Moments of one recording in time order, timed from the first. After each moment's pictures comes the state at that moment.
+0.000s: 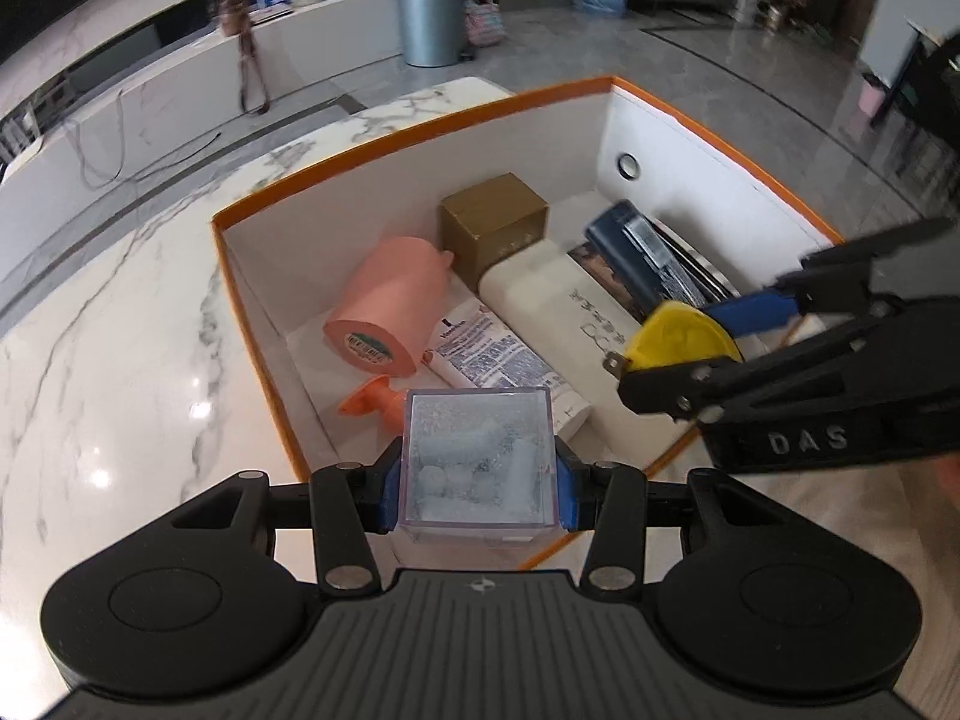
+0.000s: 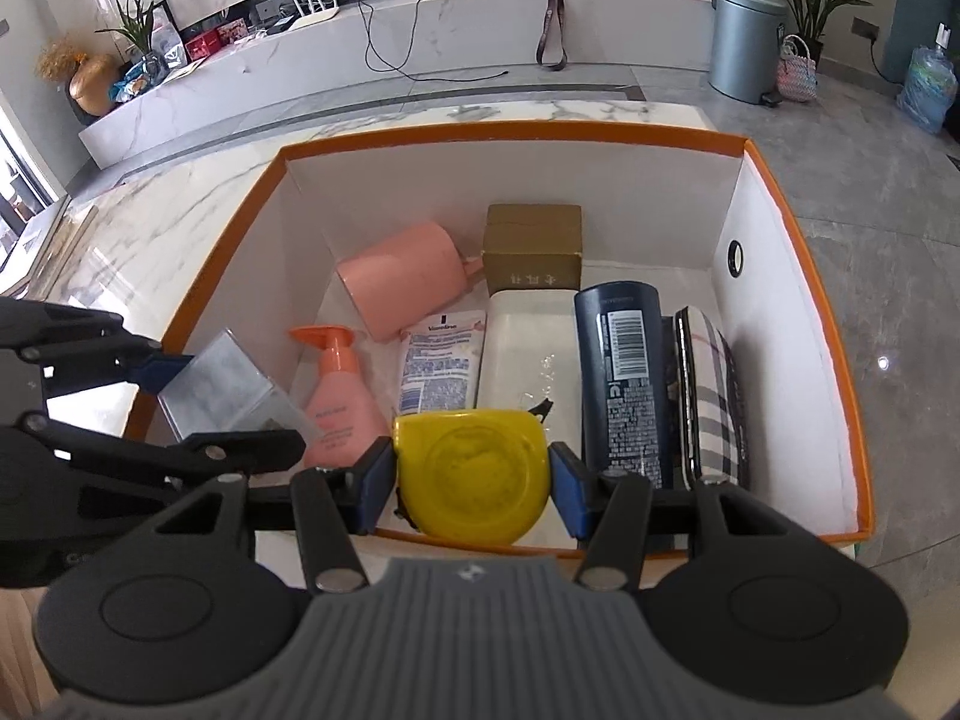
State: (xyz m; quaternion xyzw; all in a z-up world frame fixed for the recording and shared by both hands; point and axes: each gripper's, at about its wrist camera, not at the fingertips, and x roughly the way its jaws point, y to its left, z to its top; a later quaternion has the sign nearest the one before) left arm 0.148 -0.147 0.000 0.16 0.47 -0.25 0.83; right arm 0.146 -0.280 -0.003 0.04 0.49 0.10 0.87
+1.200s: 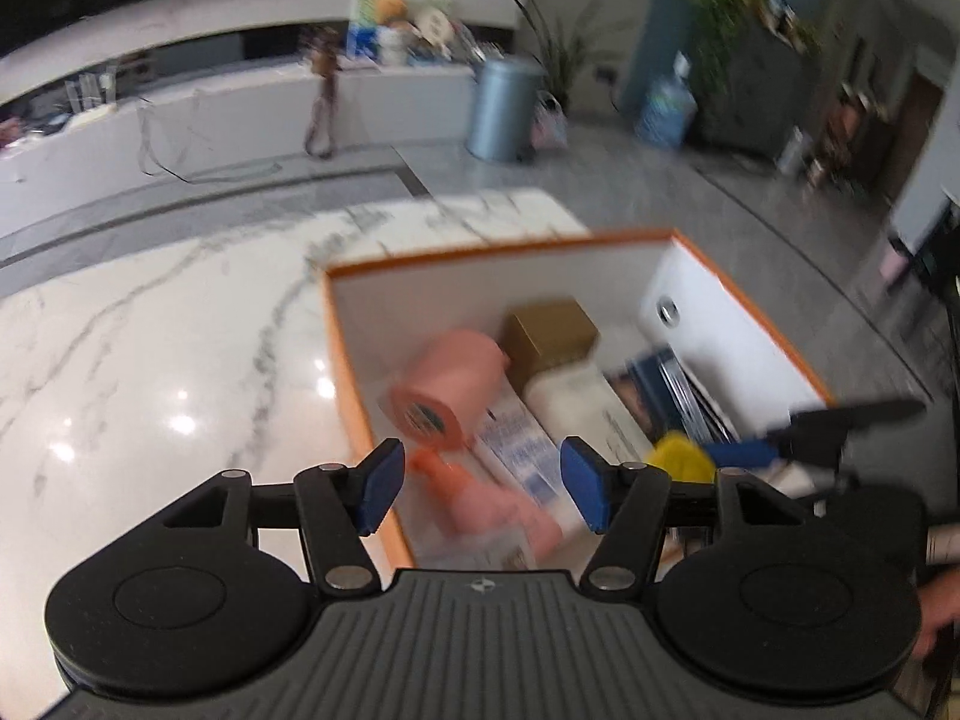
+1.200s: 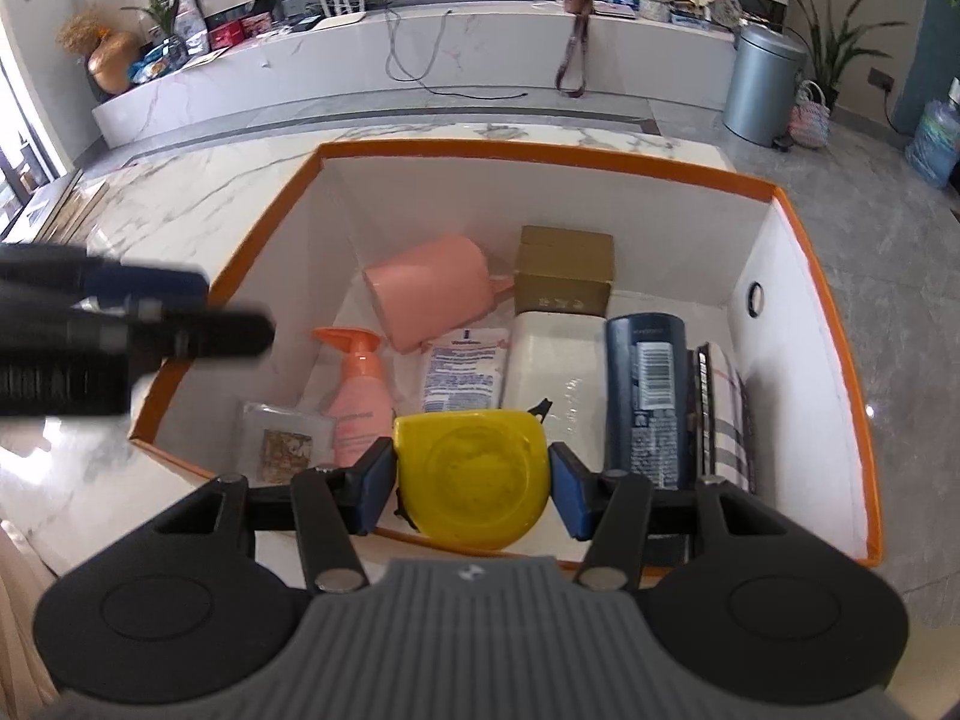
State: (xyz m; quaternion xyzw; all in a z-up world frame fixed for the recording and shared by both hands) left arm 0.150 -0.096 0.033 0.01 0.40 -0.21 0.89; right arm 0.141 -0.256 0.002 -0.01 0.47 0.11 0.88
